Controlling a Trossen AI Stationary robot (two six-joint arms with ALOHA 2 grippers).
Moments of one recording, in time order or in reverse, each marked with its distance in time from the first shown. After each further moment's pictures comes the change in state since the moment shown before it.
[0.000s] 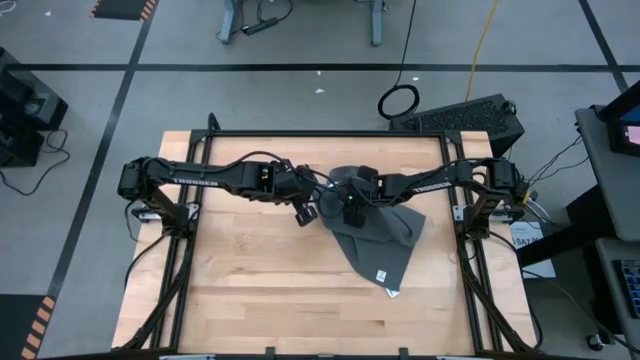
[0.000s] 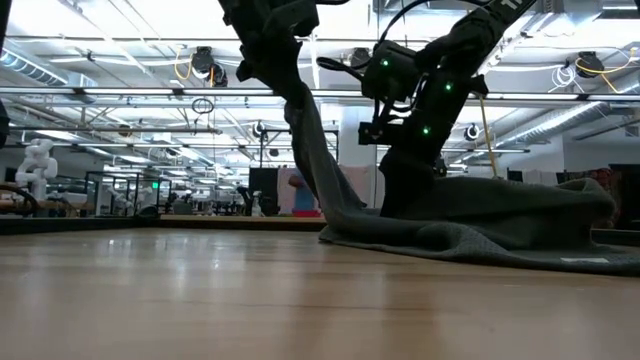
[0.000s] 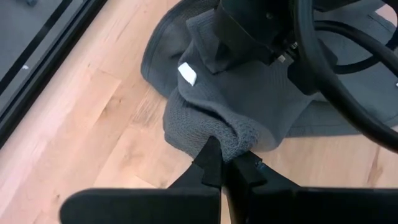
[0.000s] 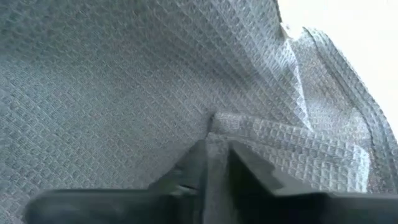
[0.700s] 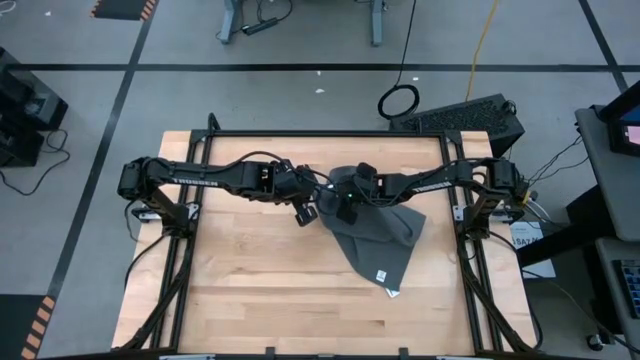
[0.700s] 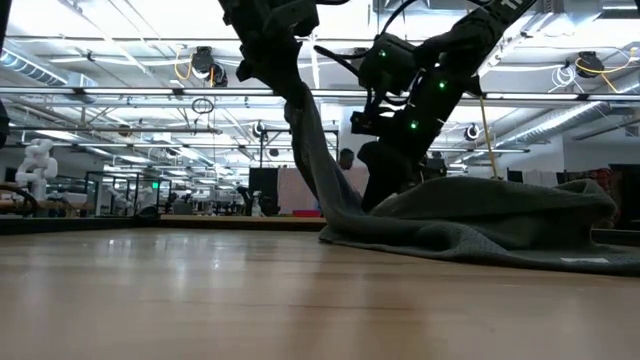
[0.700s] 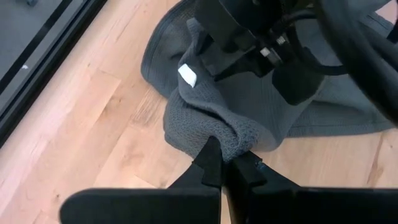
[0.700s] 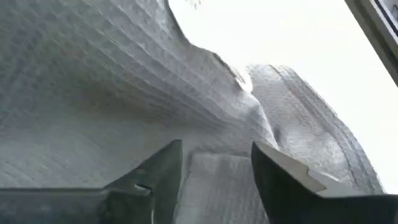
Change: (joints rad) left arm 0.000 0.000 0.000 0.000 0.000 -0.002; right arm -0.002 0.000 0.000 0.112 0.051 0.087
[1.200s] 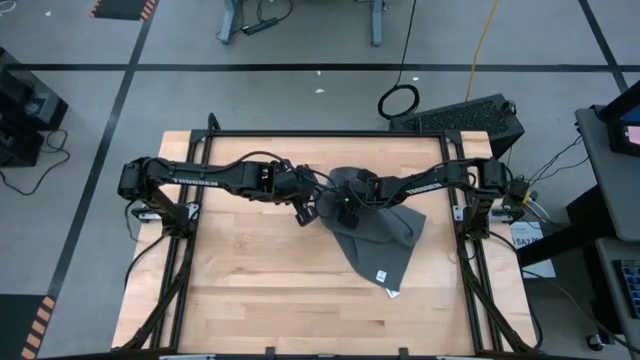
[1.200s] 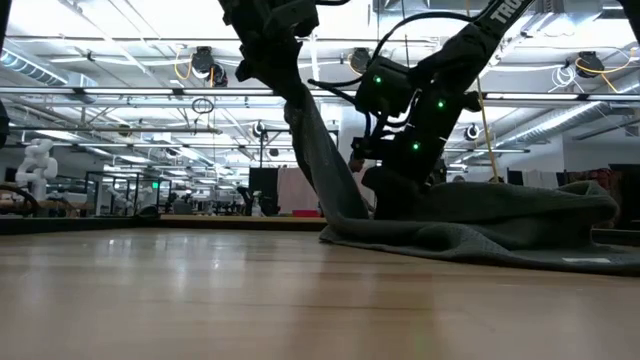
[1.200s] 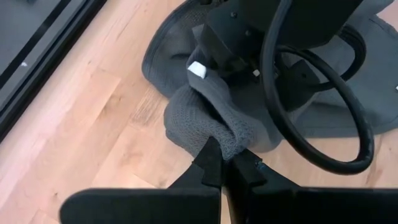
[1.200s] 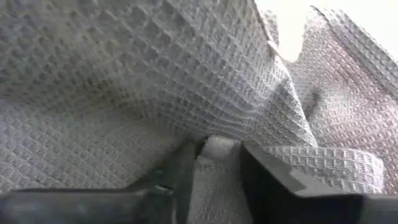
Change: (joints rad) left arm 0.000 0.000 0.000 0.000 0.000 -0.018; right arm -0.006 0.077 -0.001 -0.037 -0.043 0.063
